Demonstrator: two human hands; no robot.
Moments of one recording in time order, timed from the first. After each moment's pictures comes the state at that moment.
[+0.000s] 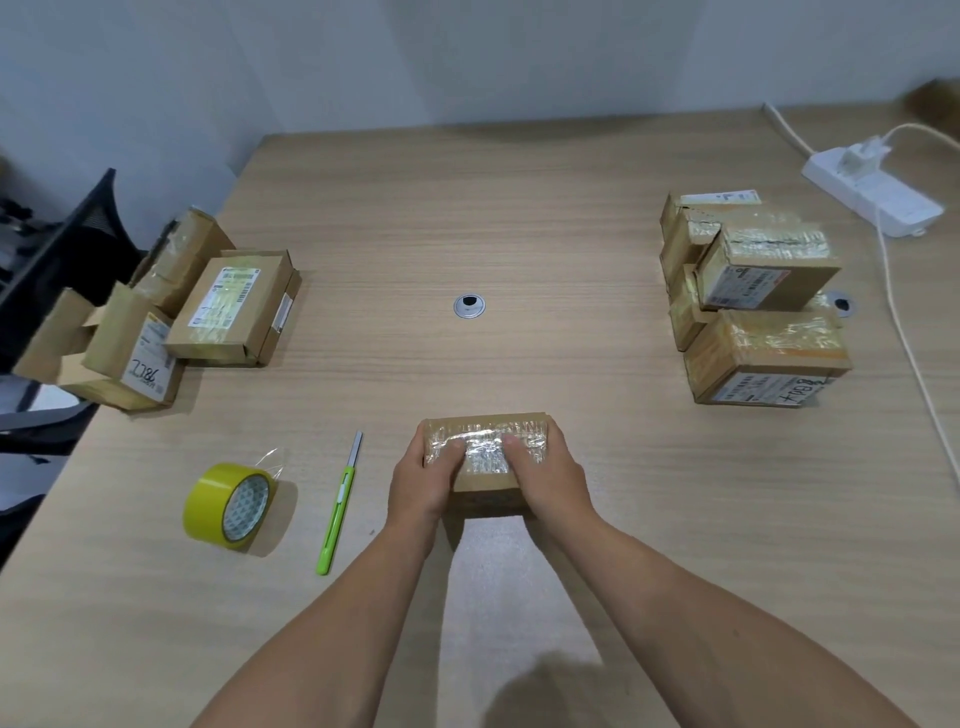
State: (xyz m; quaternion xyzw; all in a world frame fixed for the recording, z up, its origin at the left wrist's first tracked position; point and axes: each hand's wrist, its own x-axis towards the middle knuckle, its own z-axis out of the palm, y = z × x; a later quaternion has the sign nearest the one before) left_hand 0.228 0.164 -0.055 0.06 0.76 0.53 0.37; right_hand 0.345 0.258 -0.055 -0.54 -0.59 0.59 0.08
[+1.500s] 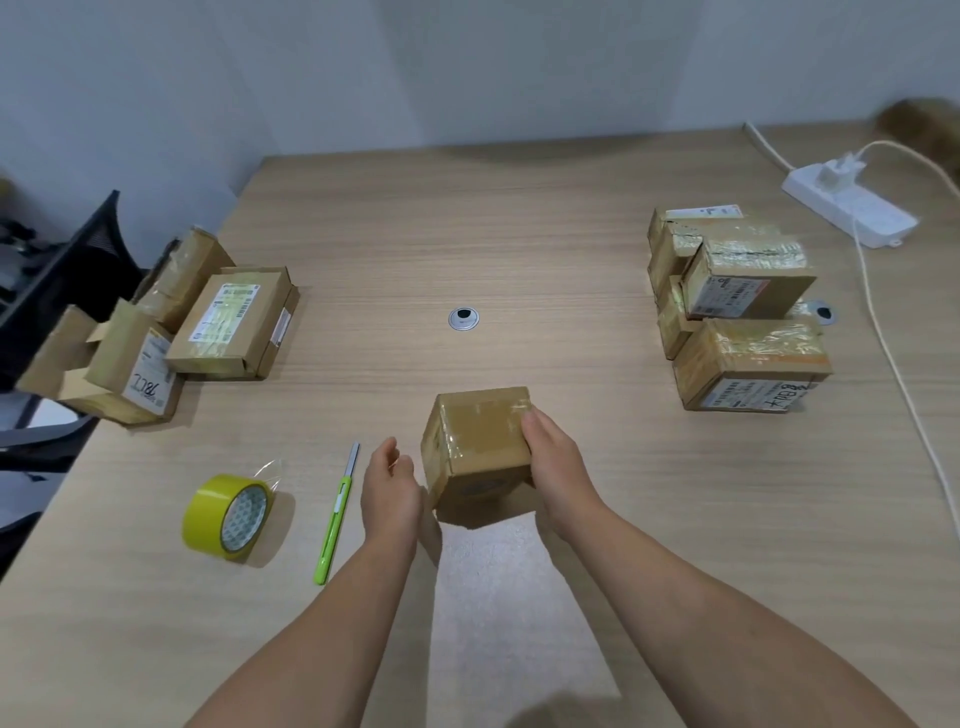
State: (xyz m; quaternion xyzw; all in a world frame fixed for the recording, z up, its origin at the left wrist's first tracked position) left_hand 0.219 0.154 -0.058 0.02 0.83 0.50 0.26; right_hand 0.349 0.271 -0.031 -0.46 -0.49 0.72 0.17
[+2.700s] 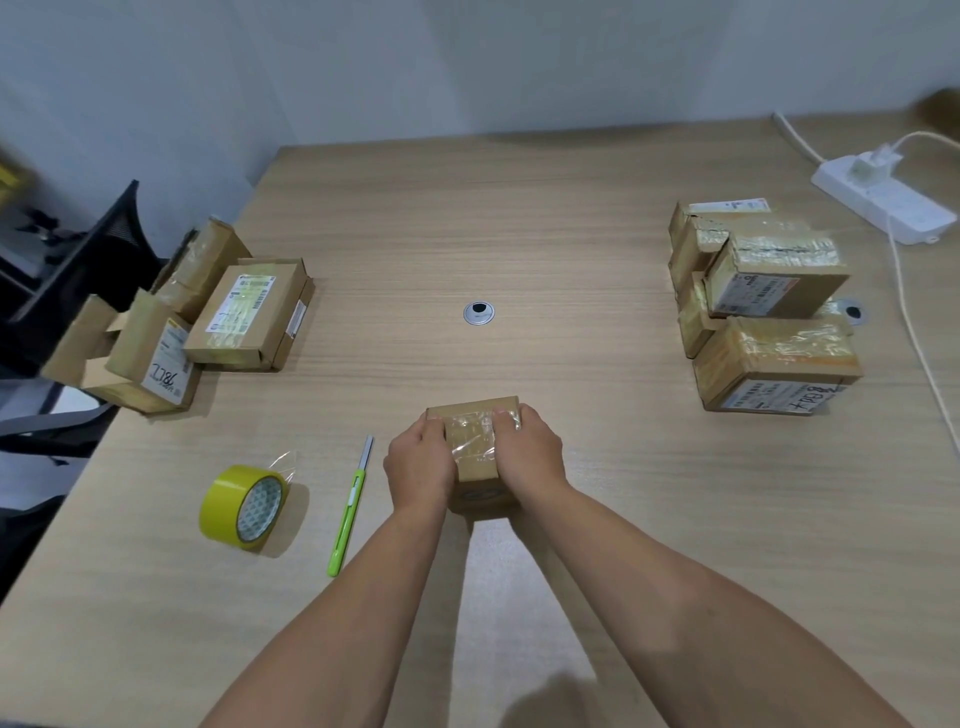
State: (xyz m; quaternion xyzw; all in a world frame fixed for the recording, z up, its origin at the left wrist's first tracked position) left_hand 0.225 0.185 -0.019 0.04 0.84 0.49 0.22; right_hand 0.303 0.261 -0.022 -0.54 -0.60 0.58 0.10
